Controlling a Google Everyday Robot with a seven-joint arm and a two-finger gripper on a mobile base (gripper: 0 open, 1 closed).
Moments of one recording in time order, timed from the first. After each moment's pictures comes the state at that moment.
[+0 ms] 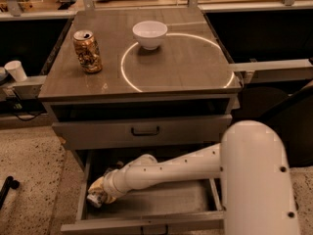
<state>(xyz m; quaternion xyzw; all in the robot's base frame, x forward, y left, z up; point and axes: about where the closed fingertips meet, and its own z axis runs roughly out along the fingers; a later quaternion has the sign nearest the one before) 0.481 0.229 0.399 -0.91 0.14 0.05 0.39</state>
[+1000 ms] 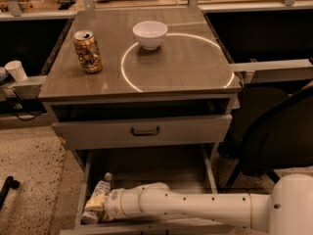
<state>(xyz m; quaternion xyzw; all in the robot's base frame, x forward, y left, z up) 0.410 0.237 0.441 -0.82 0.12 0.06 0.55</state>
